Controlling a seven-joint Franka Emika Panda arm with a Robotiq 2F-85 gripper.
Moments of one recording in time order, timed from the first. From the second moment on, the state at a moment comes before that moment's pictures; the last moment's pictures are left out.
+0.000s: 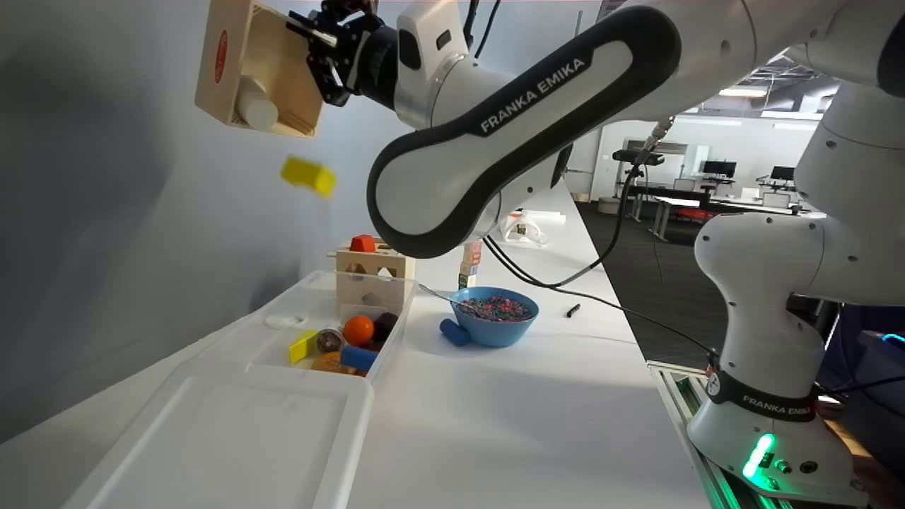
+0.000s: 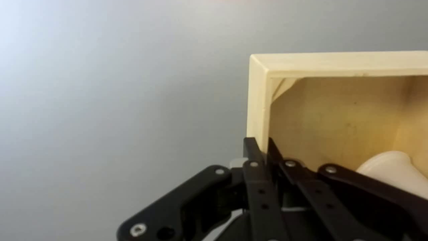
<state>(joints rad) 1.39 0.53 -1.06 -2.05 0.74 4.21 -1.63</state>
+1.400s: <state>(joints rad) 1.65 0.46 -1.39 -2.49 0.70 4.01 -1.10</state>
